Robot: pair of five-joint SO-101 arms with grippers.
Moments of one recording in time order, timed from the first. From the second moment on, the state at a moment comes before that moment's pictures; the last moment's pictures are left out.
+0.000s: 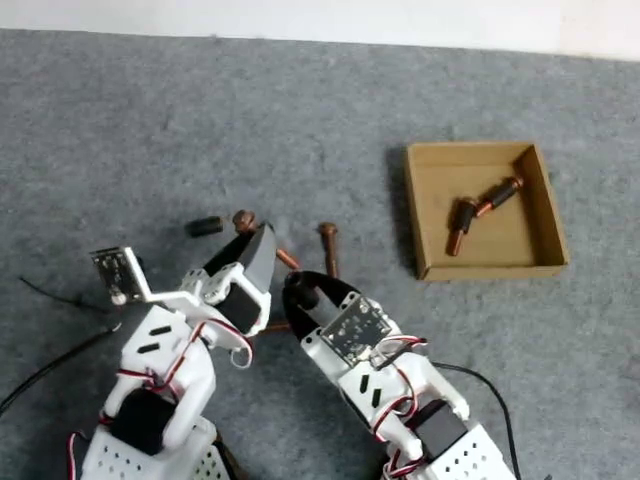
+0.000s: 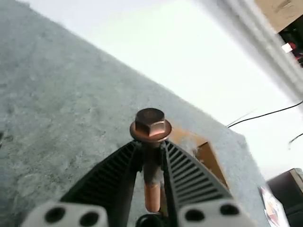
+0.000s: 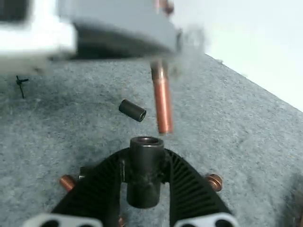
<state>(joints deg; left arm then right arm) 19.3 -103.2 84.2 33.5 46.6 -42.4 -102.4 96.0 28.2 16.3</state>
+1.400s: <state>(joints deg) 20.7 -103.5 81.5 39.7 48.7 -41.3 -102.4 96.0 28.4 18.4</state>
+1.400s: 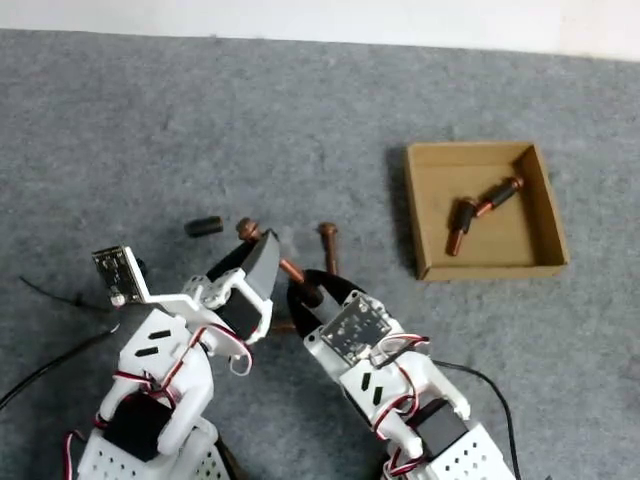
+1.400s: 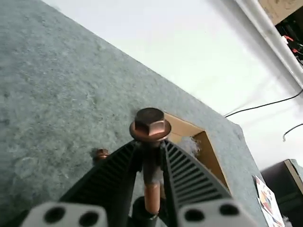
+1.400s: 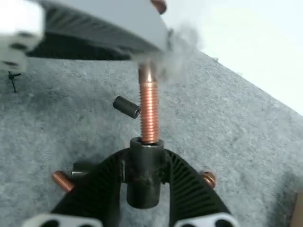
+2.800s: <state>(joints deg) 29.1 -103.4 85.6 46.7 43.2 -41.1 -102.4 96.0 31.0 18.9</state>
